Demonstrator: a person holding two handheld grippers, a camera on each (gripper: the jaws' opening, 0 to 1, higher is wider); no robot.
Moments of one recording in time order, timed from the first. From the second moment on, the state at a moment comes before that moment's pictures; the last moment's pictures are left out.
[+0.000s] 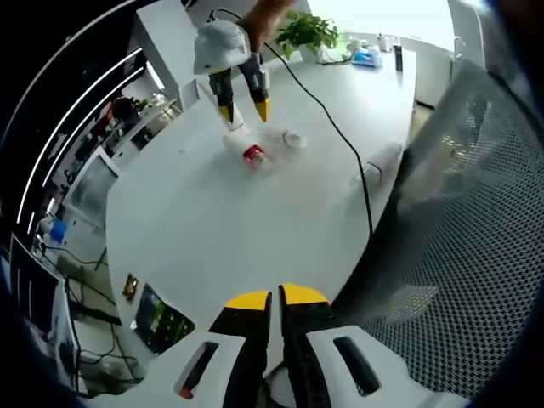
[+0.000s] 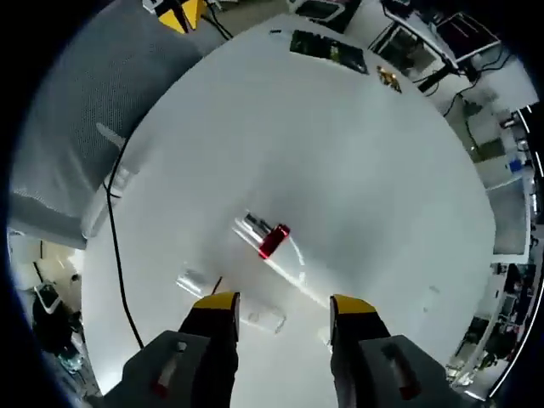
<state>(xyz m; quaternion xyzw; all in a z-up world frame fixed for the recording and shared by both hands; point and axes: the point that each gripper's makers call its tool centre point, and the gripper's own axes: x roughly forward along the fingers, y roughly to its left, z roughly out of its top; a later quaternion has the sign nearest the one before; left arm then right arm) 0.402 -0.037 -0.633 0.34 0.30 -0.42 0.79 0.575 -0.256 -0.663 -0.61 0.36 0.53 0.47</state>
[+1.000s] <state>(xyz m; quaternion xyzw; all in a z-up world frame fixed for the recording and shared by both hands) 0.401 -0.035 -0.637 0.34 0.32 -0.41 0.78 0.598 -0.263 -0.731 -0.72 0.33 0.54 0.27</state>
